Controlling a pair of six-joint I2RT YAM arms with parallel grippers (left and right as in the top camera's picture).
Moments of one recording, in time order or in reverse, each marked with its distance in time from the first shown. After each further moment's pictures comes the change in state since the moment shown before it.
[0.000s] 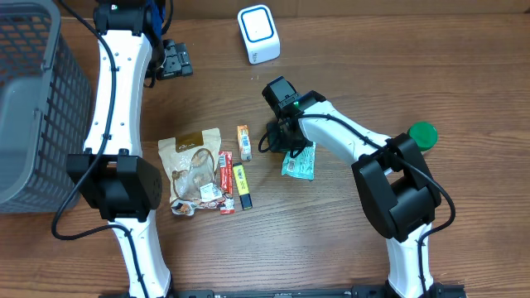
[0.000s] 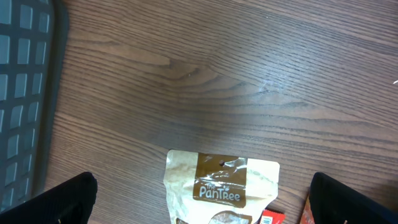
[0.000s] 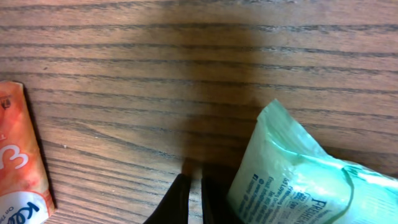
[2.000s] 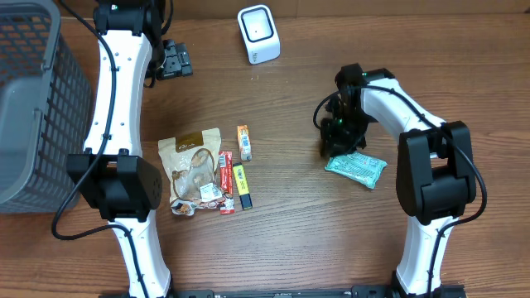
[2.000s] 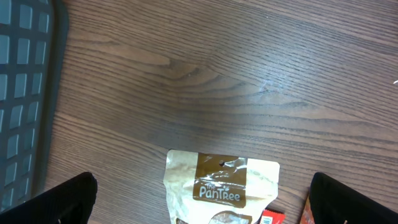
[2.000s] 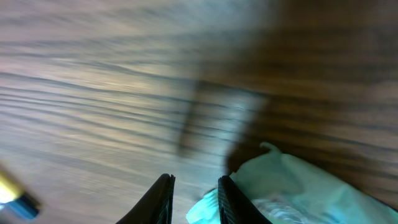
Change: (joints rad) left arm 0.000 0.000 0.000 0.000 0.000 0.000; right arm -0.344 0.002 -0.014 -0.335 -0.257 -0.249
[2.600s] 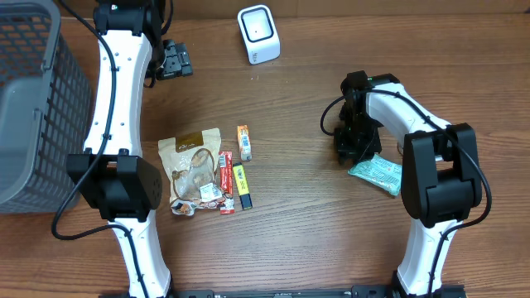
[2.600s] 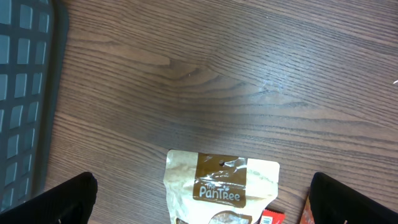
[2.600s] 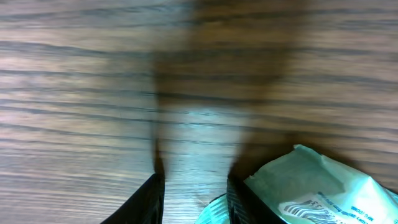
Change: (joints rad) left arm 0.000 0.000 0.000 0.000 0.000 0.000; right arm -0.024 -0.024 -0.044 -0.030 0.229 -0.008
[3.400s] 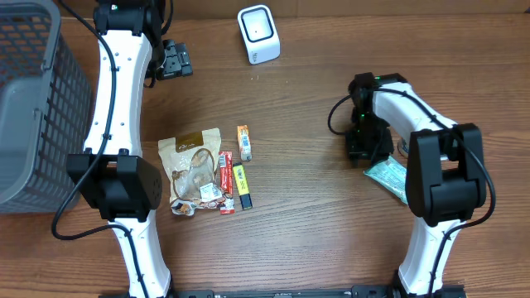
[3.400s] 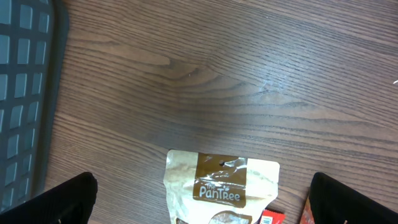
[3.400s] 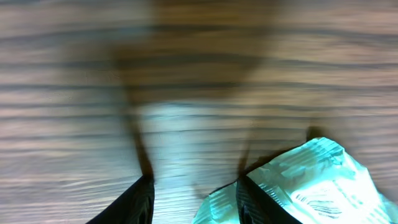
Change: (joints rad) left arm 0.000 0.000 0.000 0.000 0.000 0.000; right arm -0.055 -0.001 -0.005 -0.045 0.129 0.001
